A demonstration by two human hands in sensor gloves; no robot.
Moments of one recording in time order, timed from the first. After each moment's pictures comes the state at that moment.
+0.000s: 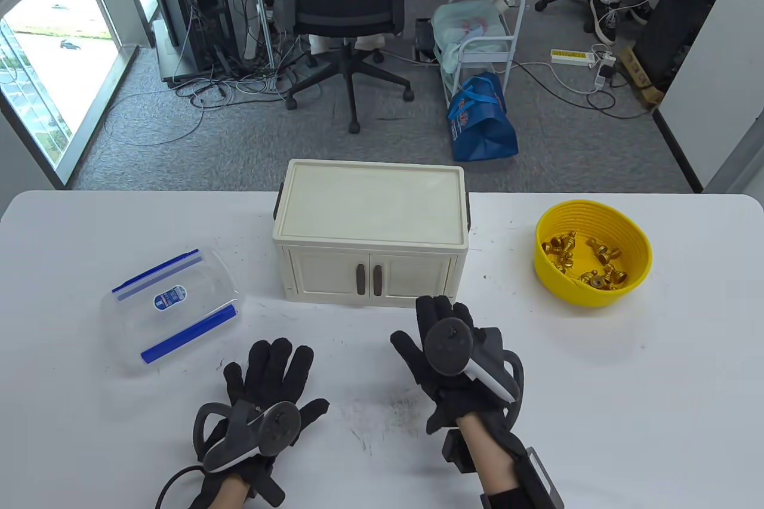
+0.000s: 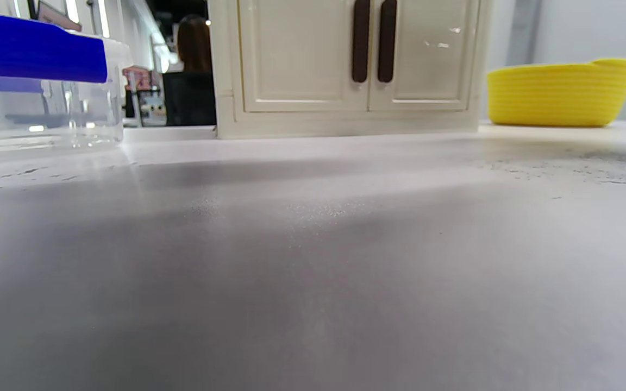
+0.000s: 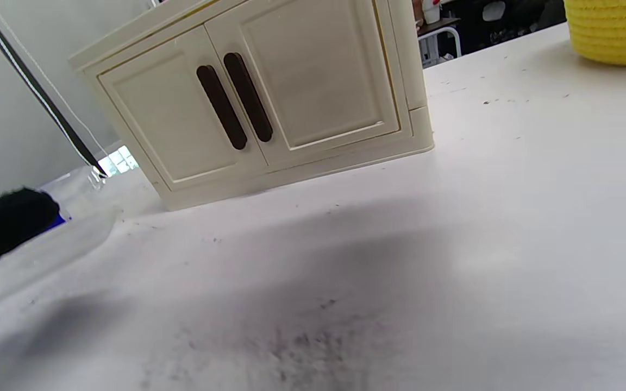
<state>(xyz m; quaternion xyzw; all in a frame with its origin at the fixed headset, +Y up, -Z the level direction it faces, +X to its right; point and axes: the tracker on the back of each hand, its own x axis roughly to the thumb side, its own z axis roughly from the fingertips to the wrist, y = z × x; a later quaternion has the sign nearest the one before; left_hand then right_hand) -0.198 -0.751 -0.269 0.00 -0.16 -0.01 0.99 0.087 -0.664 -0.328 0.06 0.12 0.97 0.21</state>
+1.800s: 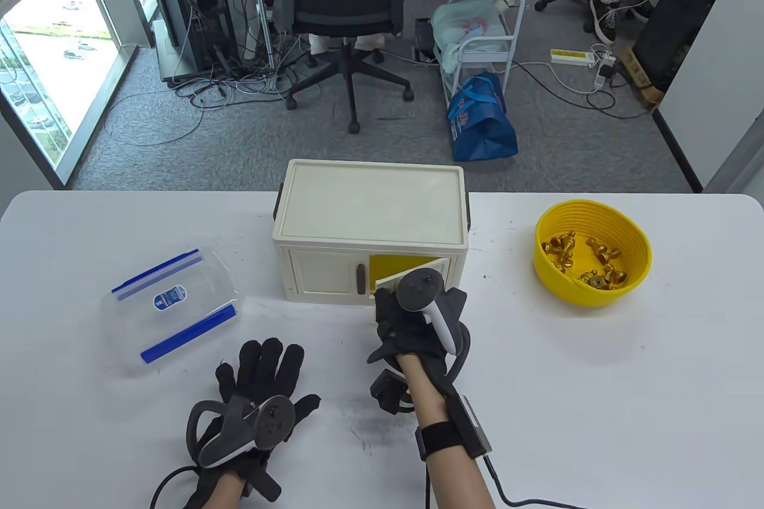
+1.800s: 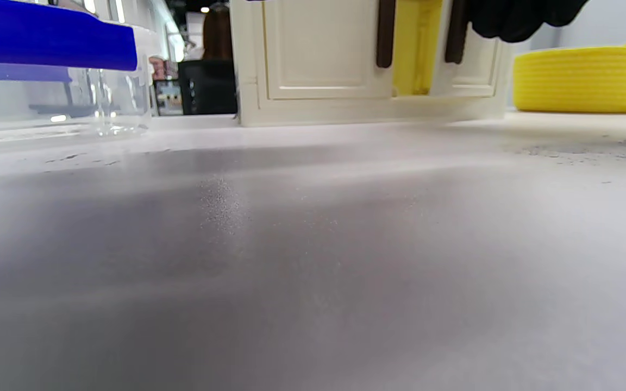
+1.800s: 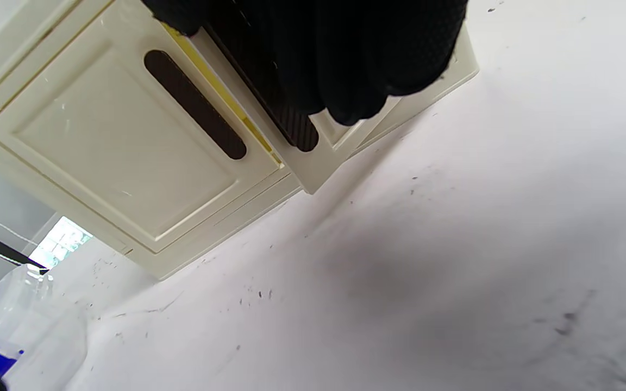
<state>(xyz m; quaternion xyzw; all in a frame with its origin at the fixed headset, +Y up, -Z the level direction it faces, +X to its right) -0.206 -0.751 -0.273 -0.02 -0.14 -0.02 0.99 0.051 -0.695 -0.380 -0.08 0.13 0.94 0.31</state>
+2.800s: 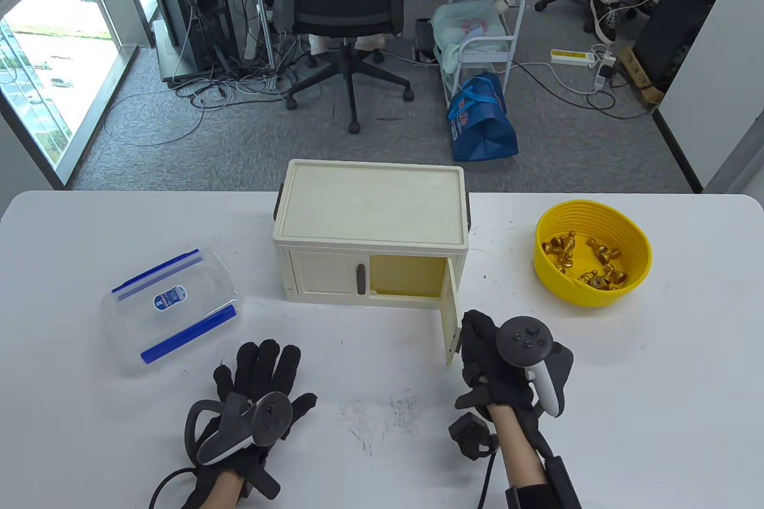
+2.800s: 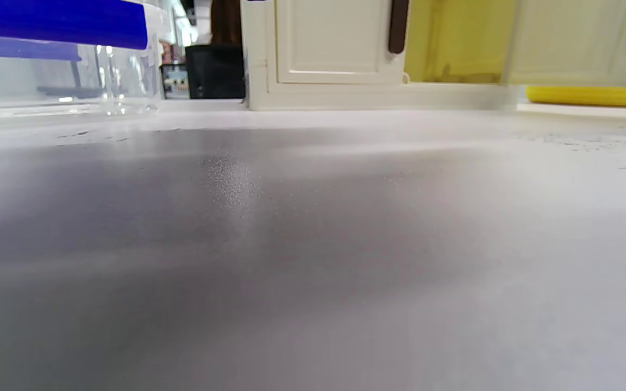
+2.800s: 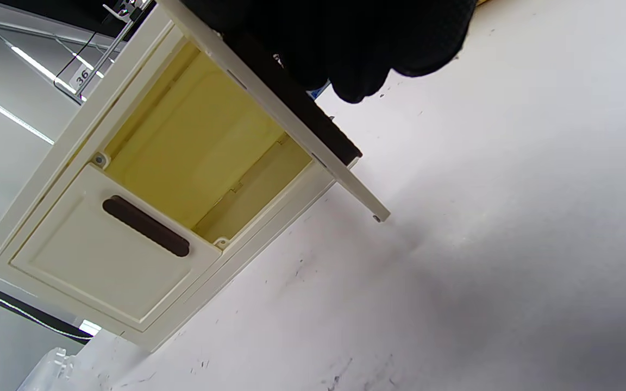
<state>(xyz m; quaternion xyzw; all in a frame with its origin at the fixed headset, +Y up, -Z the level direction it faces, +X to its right) -0.210 -0.753 -0.275 -0.04 -0.13 -0.01 0.99 0.167 -0.705 -0.327 -0.09 0.08 0.91 0.41</state>
